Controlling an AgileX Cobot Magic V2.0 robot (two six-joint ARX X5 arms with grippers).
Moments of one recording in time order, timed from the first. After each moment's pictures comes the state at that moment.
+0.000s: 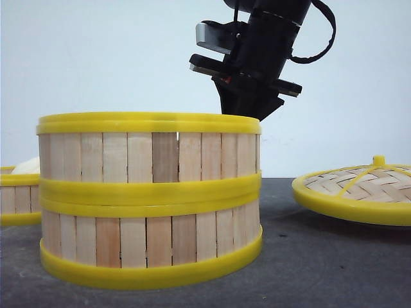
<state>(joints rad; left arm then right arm) -0.30 0.43 0.84 -0.70 0.18 -0.17 0.62 1.71 1.38 -0.67 -0.08 0.09</state>
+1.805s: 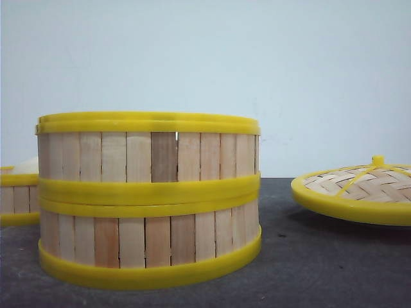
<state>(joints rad) 0.13 1.32 0.85 -0.32 -0.03 -0.24 0.75 0.56 0.98 -0.69 0.06 0.14</state>
